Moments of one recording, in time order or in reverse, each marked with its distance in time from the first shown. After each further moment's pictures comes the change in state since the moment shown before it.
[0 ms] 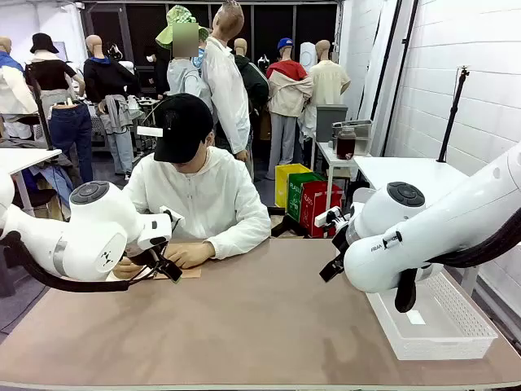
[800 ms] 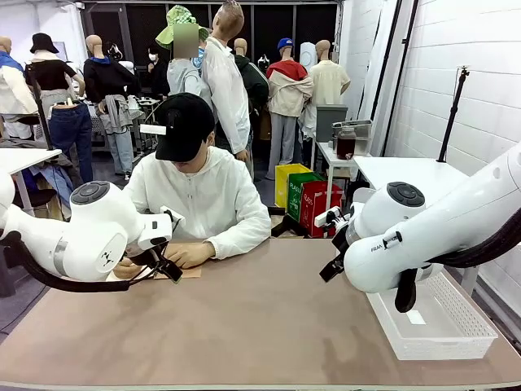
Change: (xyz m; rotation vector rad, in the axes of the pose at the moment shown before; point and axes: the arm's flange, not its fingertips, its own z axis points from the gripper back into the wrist) left arm 0.000 -0.001 0.000 0.000 0.000 -0.003; right arm 0.000 0.000 0.000 0.000 0.000 0.002
